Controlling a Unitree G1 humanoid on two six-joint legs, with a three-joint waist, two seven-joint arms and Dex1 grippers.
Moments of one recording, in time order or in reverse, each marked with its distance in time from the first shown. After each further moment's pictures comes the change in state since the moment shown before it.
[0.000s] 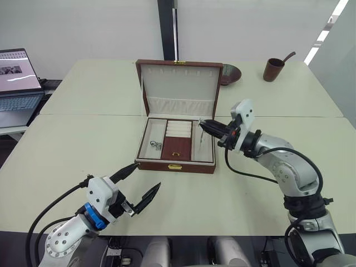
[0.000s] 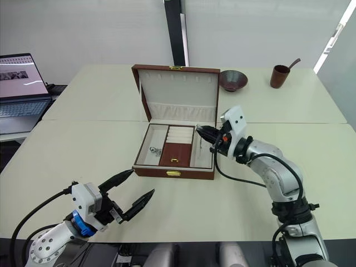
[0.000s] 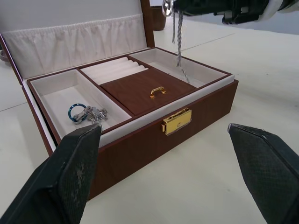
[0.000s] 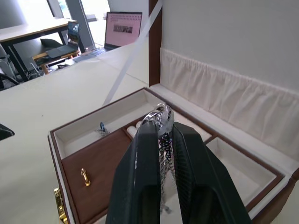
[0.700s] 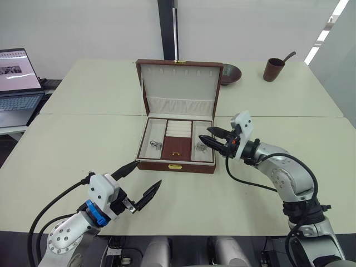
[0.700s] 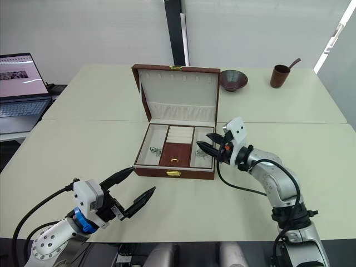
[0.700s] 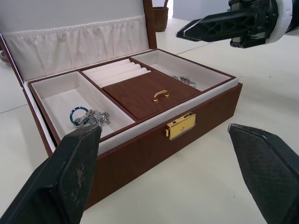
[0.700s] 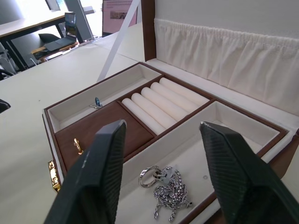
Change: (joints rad) left arm -0.032 0.008 0.004 0.001 -0.020 0.057 0.003; right arm 0.042 -0.018 -0.037 0.027 0.003 -0.033 0.078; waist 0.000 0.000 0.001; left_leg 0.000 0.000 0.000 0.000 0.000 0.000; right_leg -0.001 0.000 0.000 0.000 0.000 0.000
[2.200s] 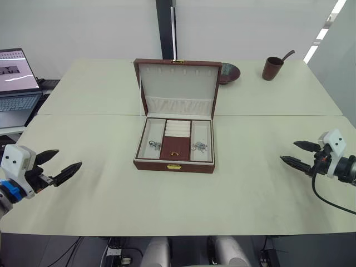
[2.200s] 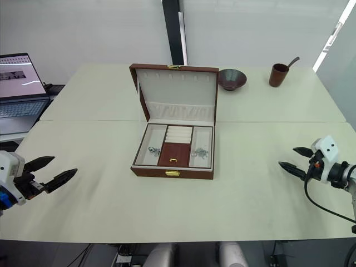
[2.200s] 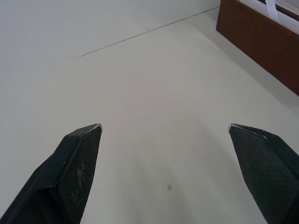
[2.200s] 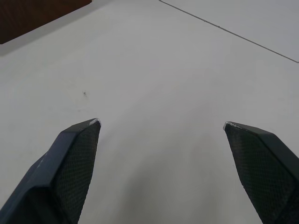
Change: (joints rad) left arm -0.315 0.369 0.391 0.734 -0.018 0.096 -0.270; right arm 0.212 -0.487 -0.305 0.515 -0.127 -0.425 0.419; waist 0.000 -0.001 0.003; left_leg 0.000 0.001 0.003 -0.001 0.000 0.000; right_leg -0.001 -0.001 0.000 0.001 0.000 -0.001
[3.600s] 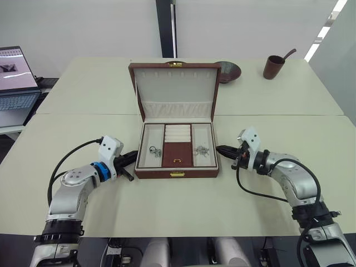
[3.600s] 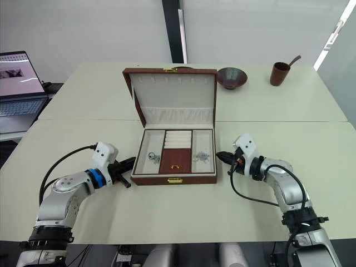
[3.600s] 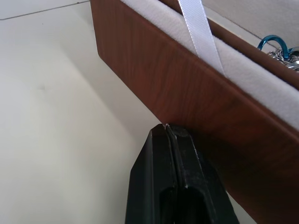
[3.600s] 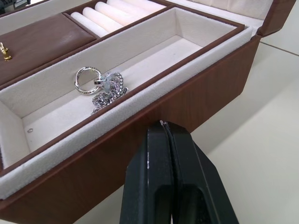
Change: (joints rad) left arm -0.252 -0.296 -0.421 -0.134 0.169 0.200 0.111; right arm -0.117 0.421 0.331 -0.366 -0.073 0.263 -0.227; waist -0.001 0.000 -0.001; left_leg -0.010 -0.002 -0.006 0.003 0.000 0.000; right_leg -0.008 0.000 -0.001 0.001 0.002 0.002
